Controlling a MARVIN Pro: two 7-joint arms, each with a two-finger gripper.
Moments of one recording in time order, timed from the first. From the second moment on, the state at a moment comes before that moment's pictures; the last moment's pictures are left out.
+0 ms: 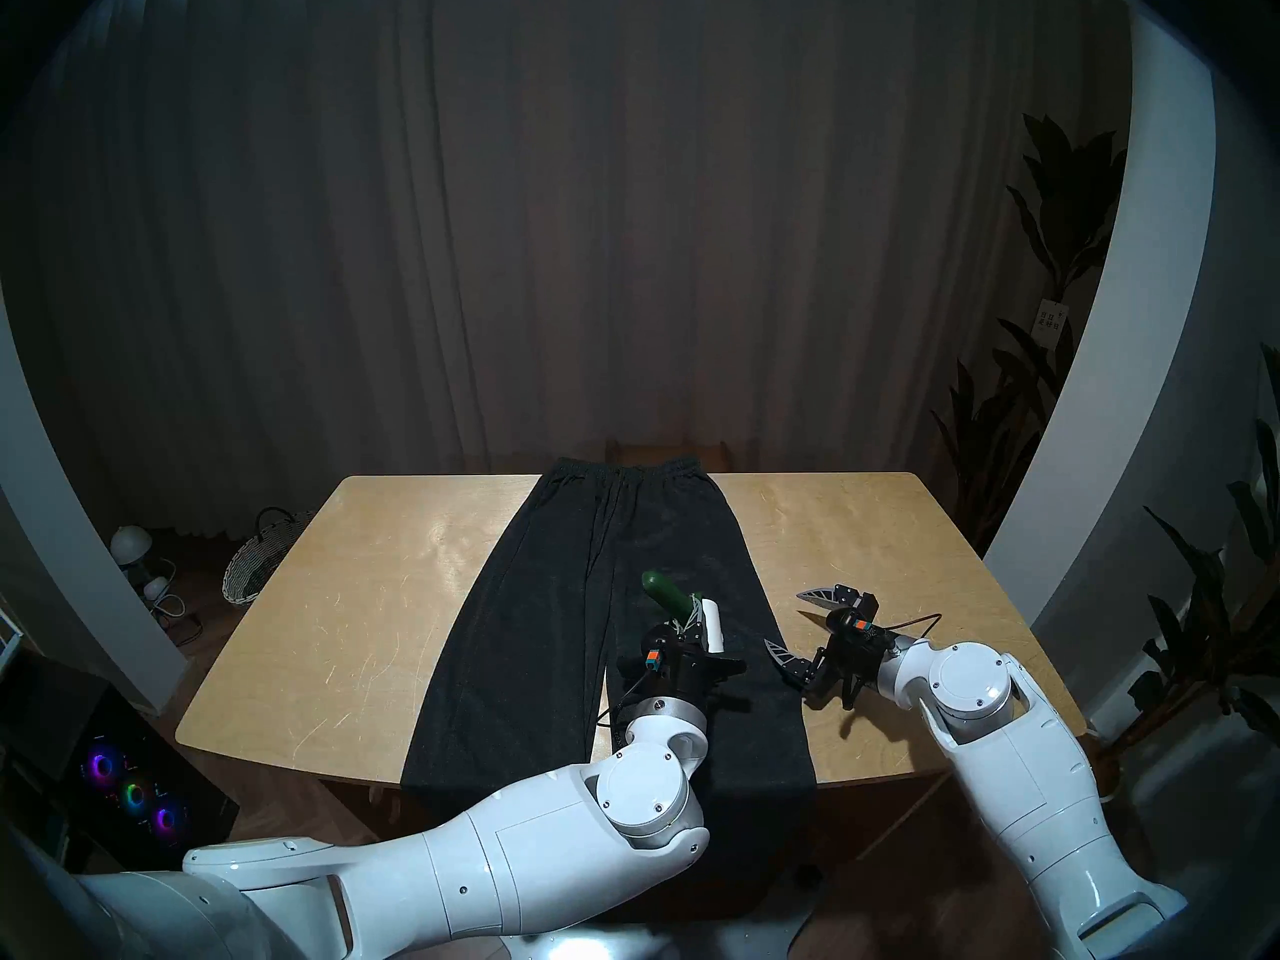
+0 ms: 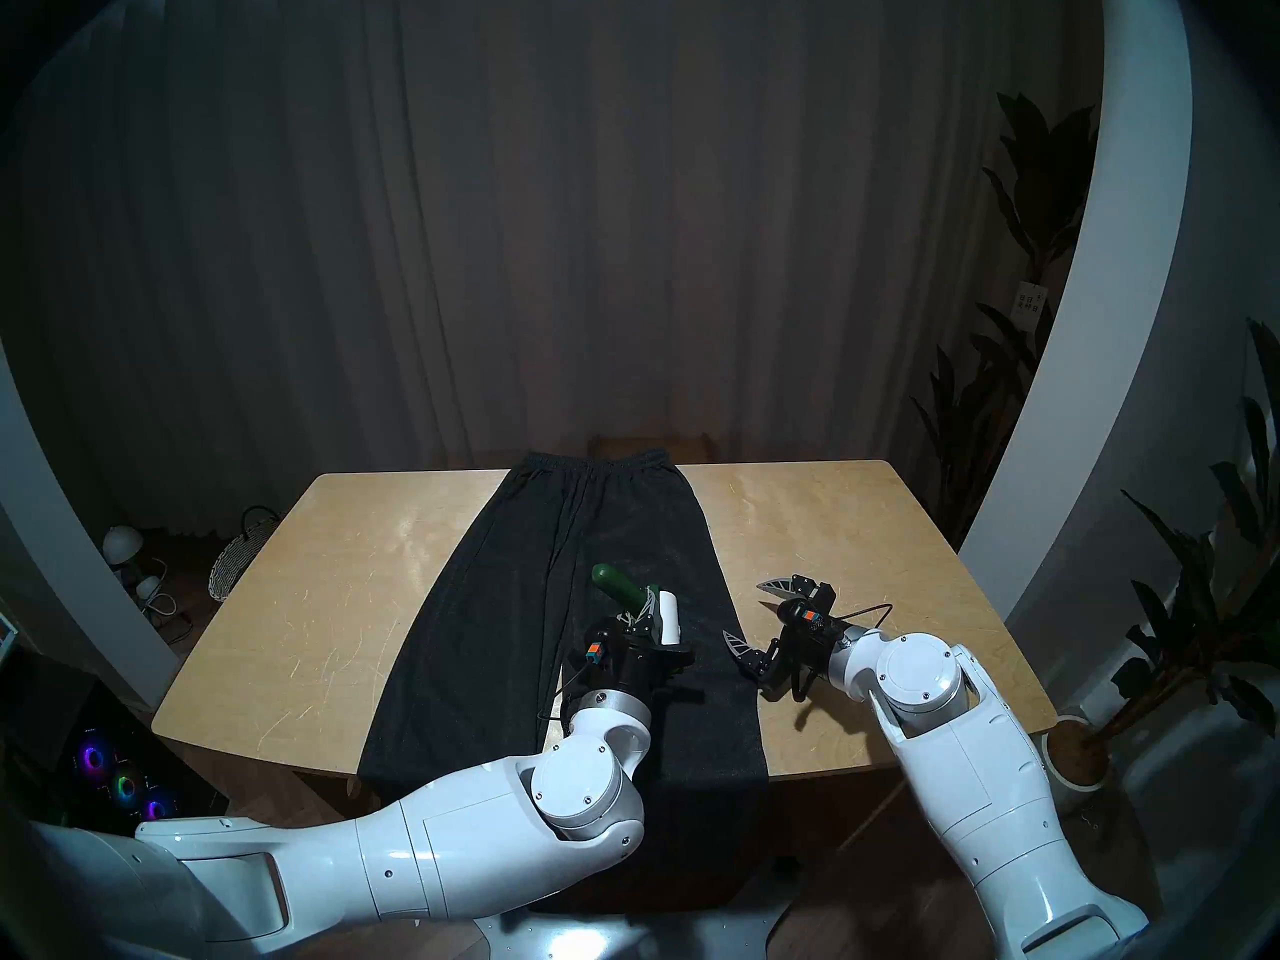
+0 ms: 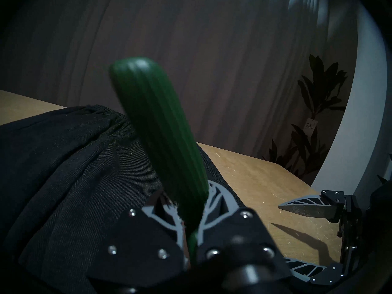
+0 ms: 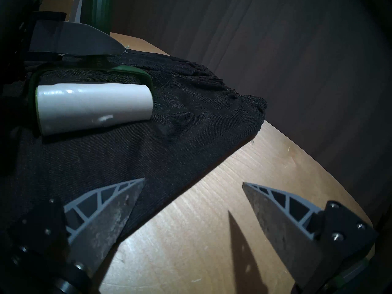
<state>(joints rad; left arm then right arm) 1.20 -1.25 -0.33 -1.42 -0.76 -0.47 0.78 -1.58 -1.15 1.51 -1.45 -0.17 -0.07 0.64</state>
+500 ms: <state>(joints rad) 1.21 -1.19 -0.33 -1.48 -0.77 -0.45 0.80 -1.60 -1.15 1.51 -1.46 -0.18 -0.06 0.61</state>
